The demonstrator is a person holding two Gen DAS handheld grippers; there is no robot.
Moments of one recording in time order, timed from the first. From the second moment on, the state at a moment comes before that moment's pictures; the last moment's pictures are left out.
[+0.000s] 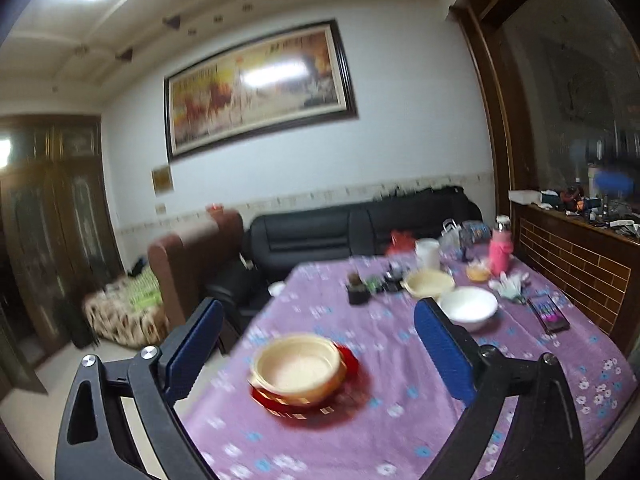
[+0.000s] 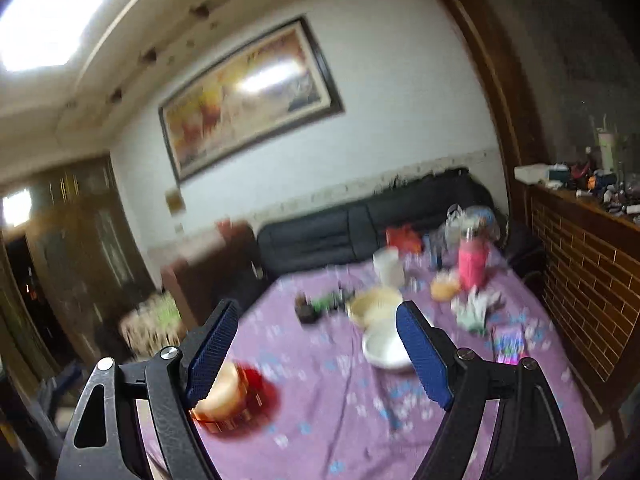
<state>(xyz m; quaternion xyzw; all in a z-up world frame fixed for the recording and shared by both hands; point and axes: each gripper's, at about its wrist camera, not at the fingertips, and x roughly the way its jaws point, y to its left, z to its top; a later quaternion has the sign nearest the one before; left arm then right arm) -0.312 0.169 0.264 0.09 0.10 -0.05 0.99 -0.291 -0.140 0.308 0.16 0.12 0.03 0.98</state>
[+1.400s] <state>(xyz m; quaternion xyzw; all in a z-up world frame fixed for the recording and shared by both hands) 0.109 -0.083 0.030 0.03 0.54 -0.21 0.81 0.013 -0.268 0.029 0.25 0.38 -0.03 0.89</state>
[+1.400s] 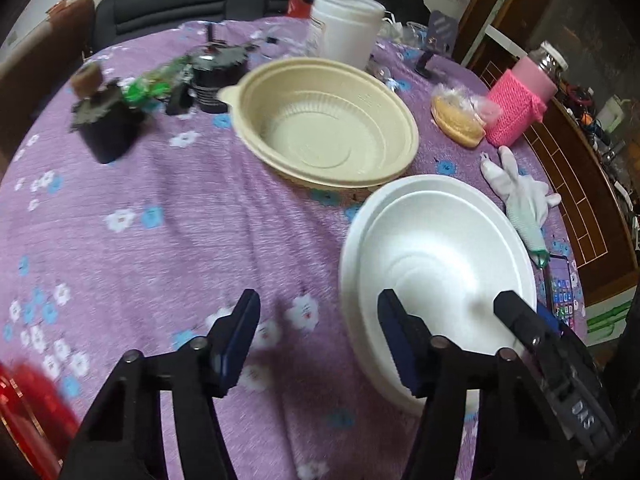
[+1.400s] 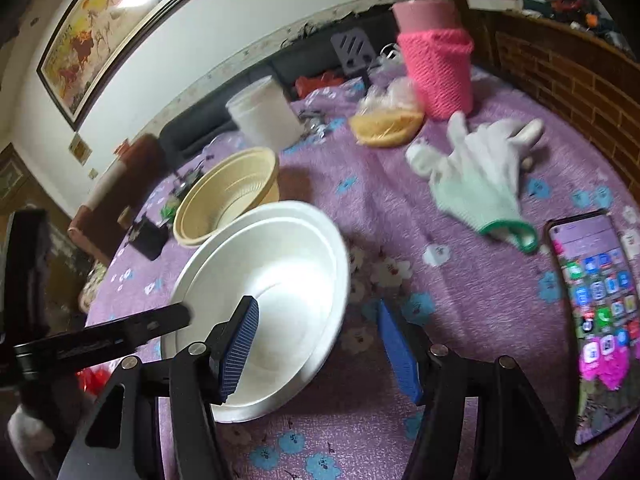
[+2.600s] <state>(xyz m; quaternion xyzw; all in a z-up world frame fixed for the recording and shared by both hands) -0.052 0.248 0.118 -0.05 0.46 -0.07 0.89 -0.018 0.078 0.109 0.09 0.37 0.20 0.90</state>
